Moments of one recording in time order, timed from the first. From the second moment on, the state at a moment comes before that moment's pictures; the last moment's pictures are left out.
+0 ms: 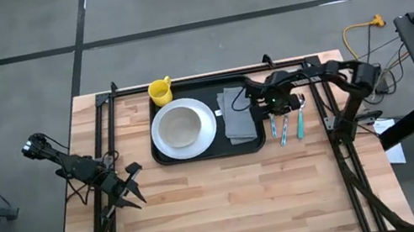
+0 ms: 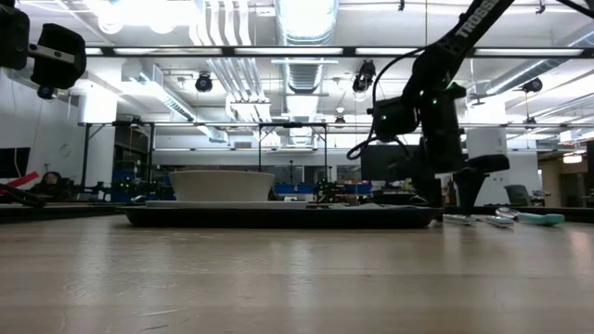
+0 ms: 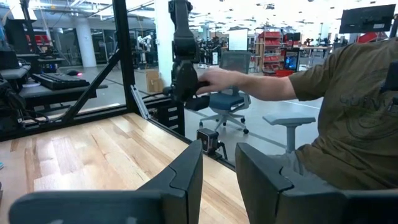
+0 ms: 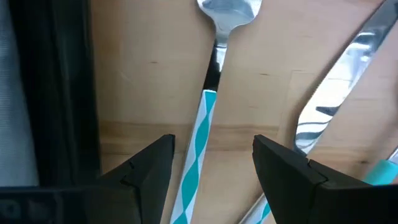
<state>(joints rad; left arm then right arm) -0.55 0.09 0.01 0.09 0.14 0.00 -0.52 1.74 0.96 -0.86 0.03 1.01</state>
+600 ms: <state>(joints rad) -0.55 0.09 0.01 0.09 0.14 0.00 -0.51 1.77 0.96 -0.85 0.03 0.99</state>
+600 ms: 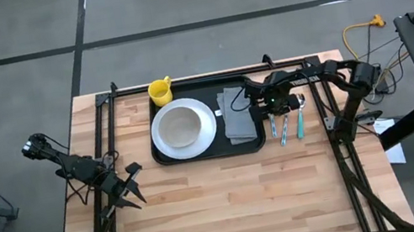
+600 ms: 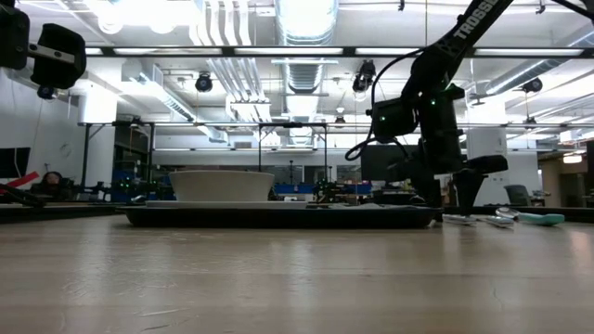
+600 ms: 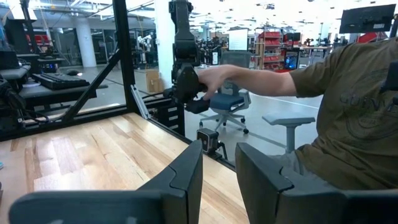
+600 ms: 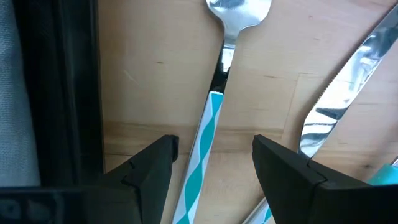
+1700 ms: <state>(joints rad) -0.55 0.09 0.01 0.09 0.14 0.00 -0.51 1.71 1.03 -1.04 -0.02 1.05</state>
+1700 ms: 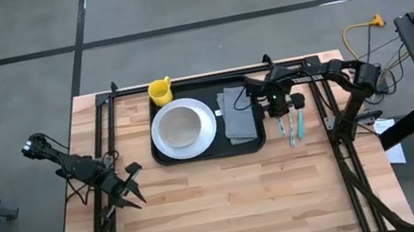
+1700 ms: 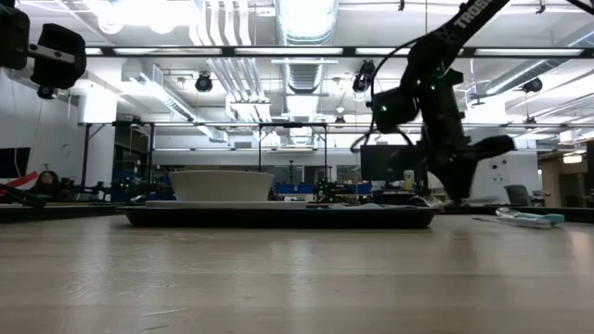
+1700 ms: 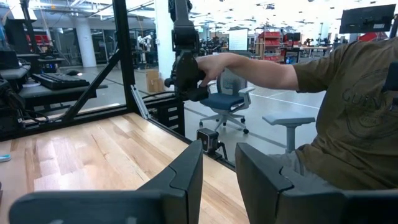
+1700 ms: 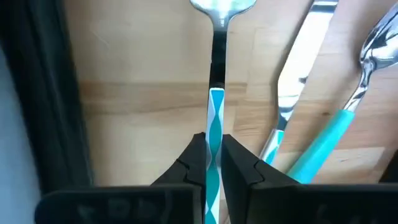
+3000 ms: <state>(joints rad) -0.55 0.09 0.01 0.09 0.14 0.00 -0.39 1.88 1.29 -0.77 -0.03 1.22</state>
